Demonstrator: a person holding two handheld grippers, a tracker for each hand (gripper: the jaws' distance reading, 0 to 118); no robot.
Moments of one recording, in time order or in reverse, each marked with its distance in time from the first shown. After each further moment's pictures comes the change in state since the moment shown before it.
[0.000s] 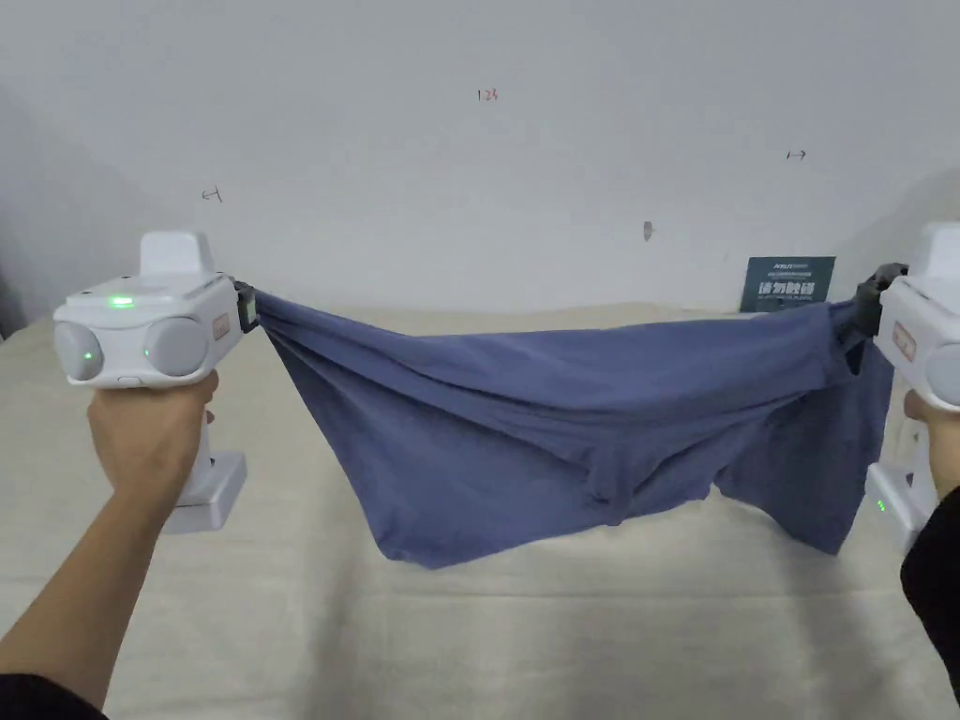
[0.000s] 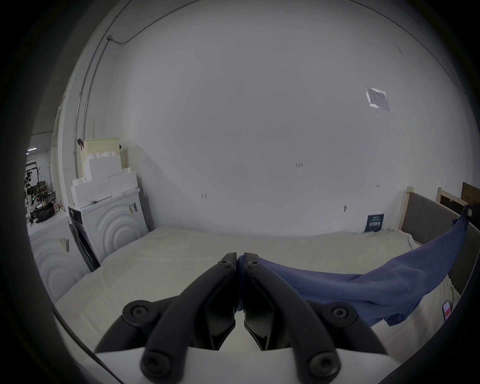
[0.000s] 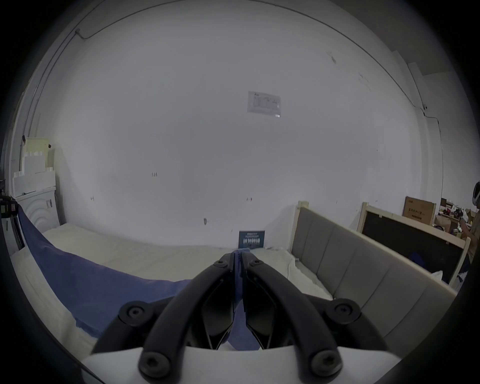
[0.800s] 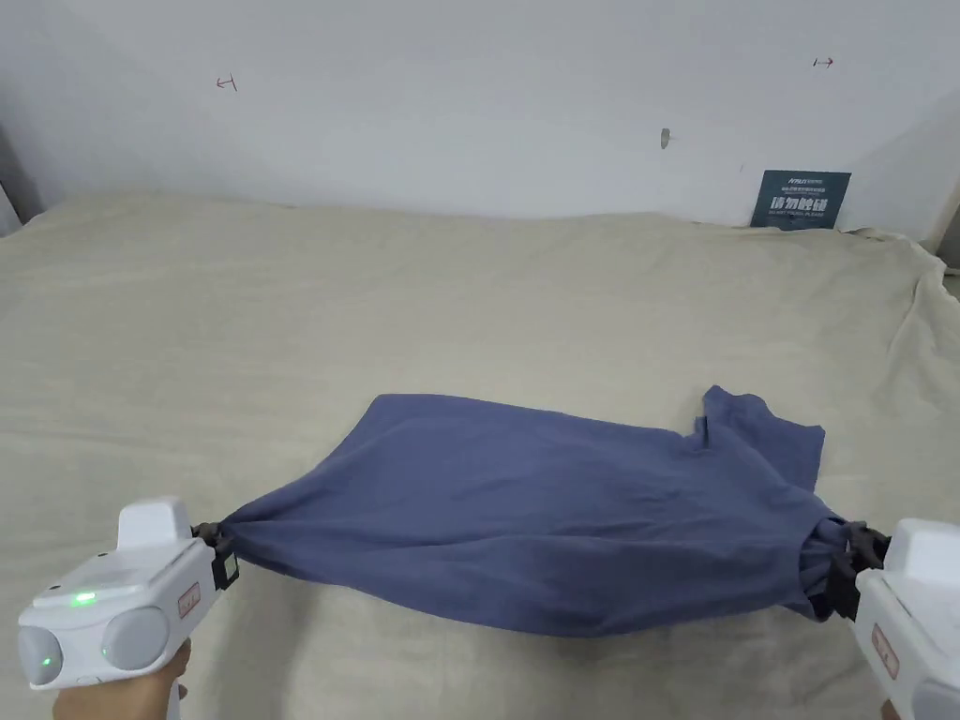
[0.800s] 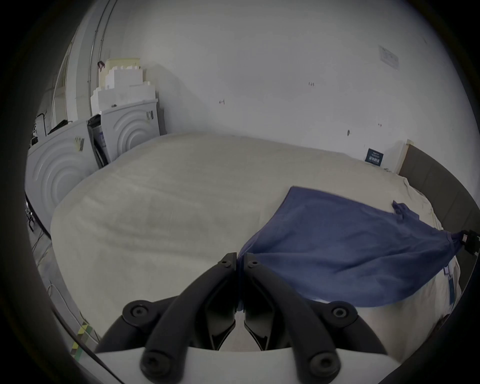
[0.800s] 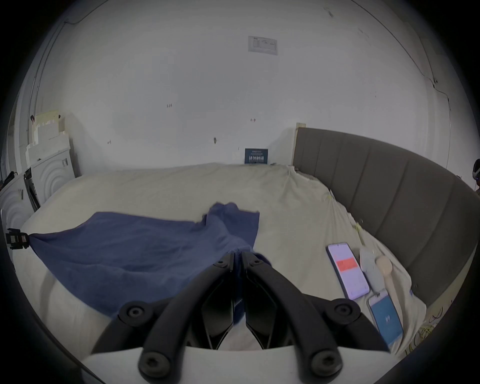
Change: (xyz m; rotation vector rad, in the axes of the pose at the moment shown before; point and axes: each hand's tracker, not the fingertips) left arm -0.061 -0.274 0.148 -0.375 0.010 0.121; right arm 0.007 -0.214 0.191 -0.307 0.058 -0.020
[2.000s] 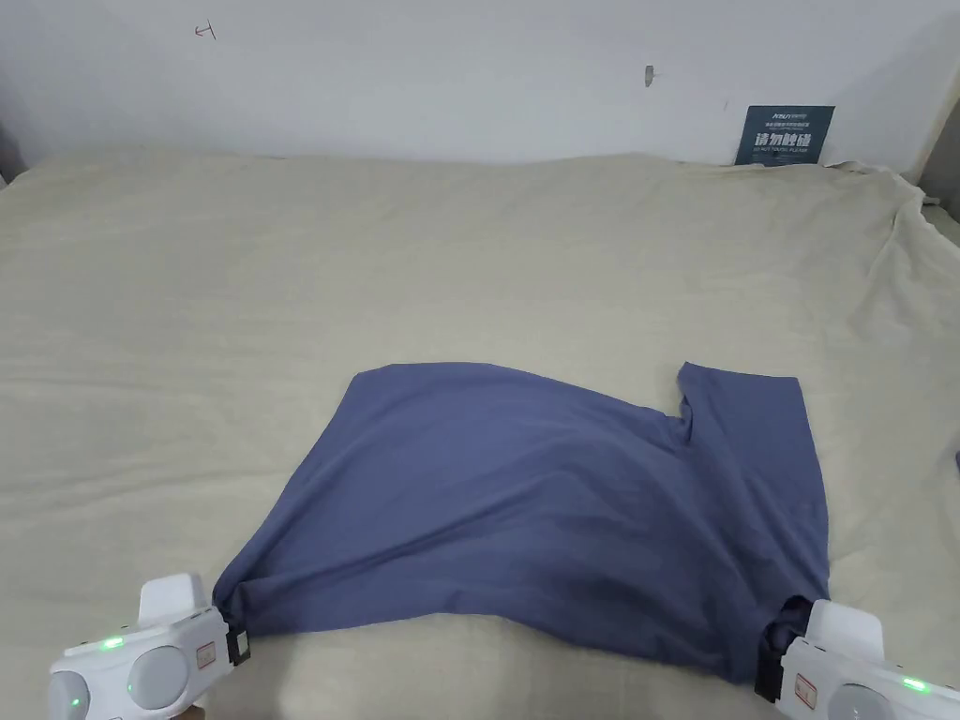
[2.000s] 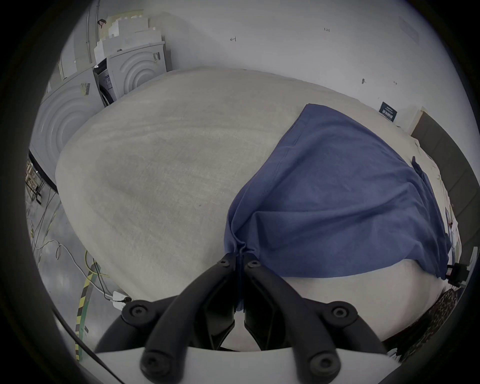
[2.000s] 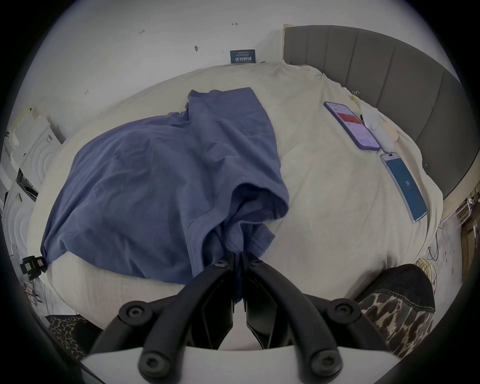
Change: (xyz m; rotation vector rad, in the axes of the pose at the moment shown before) left arm -0.009 -0.096 0.014 -0.326 0.047 0.036; right arm -0.014 -0.106 0.022 -0.523 -0.001 -0.141
